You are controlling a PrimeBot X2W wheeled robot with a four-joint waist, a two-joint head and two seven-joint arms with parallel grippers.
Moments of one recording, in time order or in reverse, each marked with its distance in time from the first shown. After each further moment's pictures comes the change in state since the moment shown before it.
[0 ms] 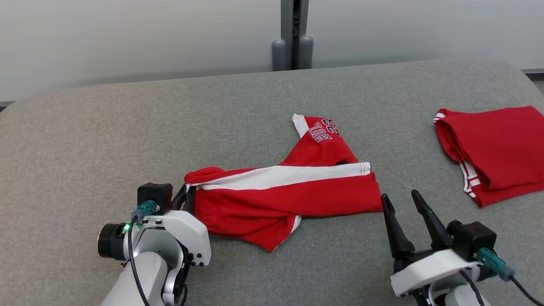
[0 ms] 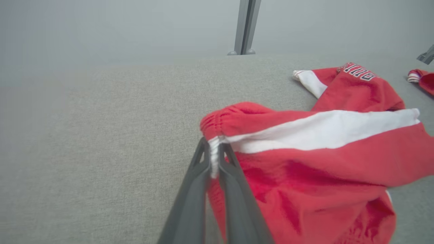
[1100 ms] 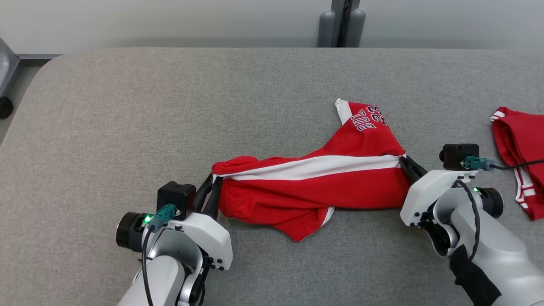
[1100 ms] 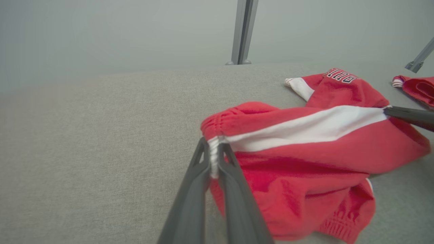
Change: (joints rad) left arm 0.066 0.020 -0.082 -0.268 0.028 0.011 -0.012; right arm -0.612 -0.087 0.370 0.789 0.417 0.000 0.125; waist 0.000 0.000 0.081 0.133
